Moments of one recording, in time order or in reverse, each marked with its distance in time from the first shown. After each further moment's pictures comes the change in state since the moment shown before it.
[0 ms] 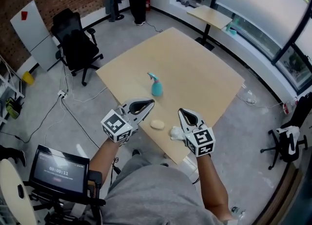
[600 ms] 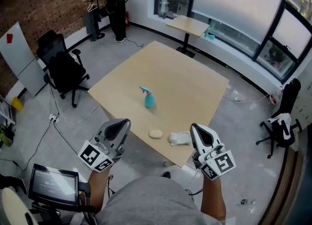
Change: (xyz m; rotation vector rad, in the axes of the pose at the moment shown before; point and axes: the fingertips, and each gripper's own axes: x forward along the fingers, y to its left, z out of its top) left arm -0.082 -0.024 0.078 -0.063 -0.248 0.062; right arm -0.130 0.010 0.081 0.093 -0.341 -0.098
